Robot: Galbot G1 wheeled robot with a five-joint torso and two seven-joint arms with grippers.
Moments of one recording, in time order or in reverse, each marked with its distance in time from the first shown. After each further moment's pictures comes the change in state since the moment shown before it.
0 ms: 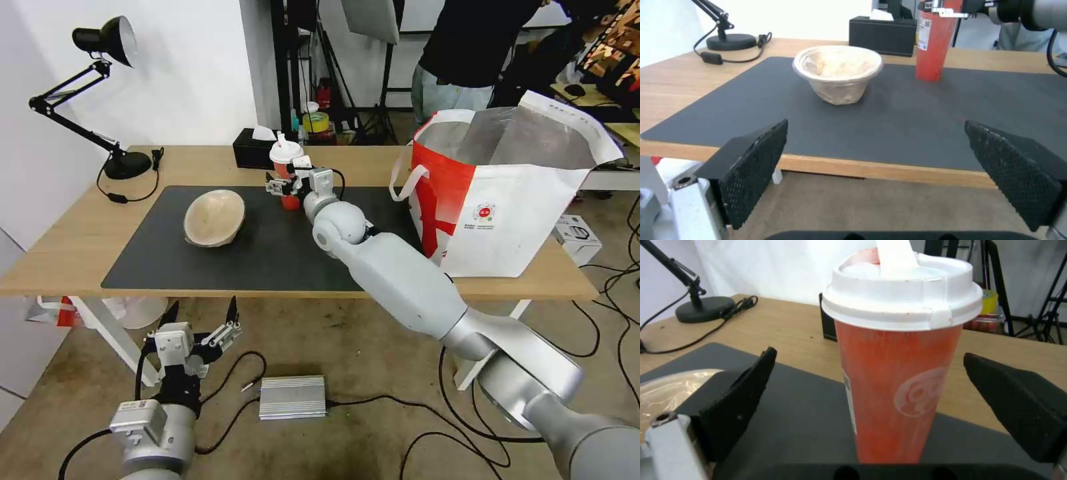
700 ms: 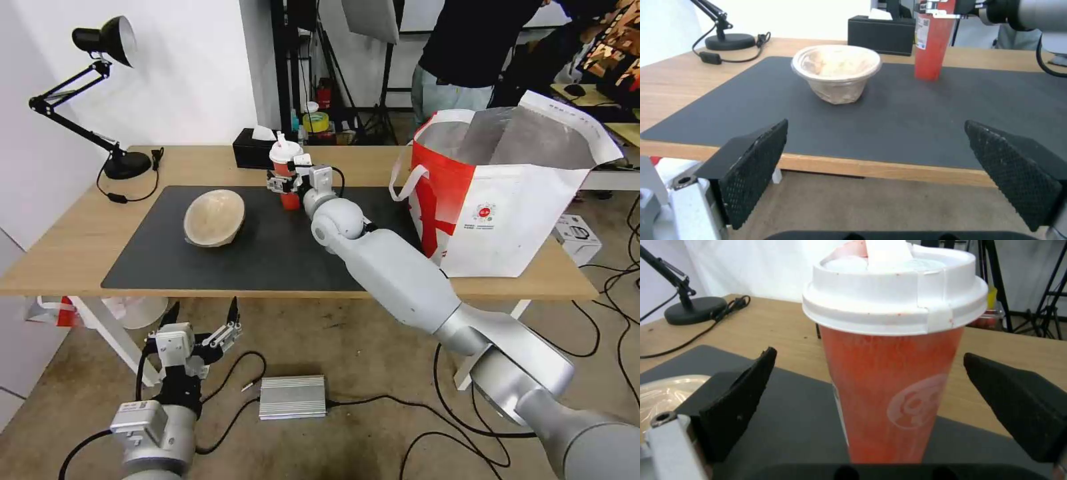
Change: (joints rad) left arm 0.004 0.000 0.004 -0.002 0.005 0.000 0.001; right arm 0.020 0.036 0.017 -0.079 -0.006 0.014 -0.019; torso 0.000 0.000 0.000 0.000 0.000
